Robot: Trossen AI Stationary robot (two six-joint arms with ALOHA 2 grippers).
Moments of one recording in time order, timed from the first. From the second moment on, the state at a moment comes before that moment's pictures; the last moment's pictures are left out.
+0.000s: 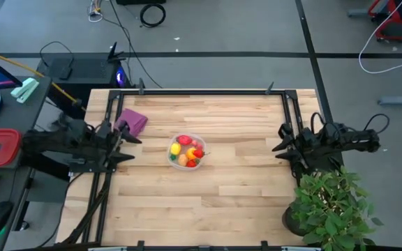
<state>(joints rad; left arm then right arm) -0.10 0.19 0.40 -0.07 0.11 -0.21 0.16 0.05 0.31 -0.17 -0.14 0.24</state>
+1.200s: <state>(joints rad) -0.10 0.04 0.02 0.41 0.15 -0.22 0.15 0.00 0.03 0.17 -0.14 0.32</state>
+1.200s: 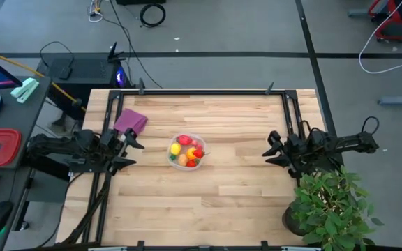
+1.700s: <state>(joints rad) -0.10 0.07 0.01 0.27 0.15 -0.29 0.15 0.01 0.03 0.03 -0.10 0.29</state>
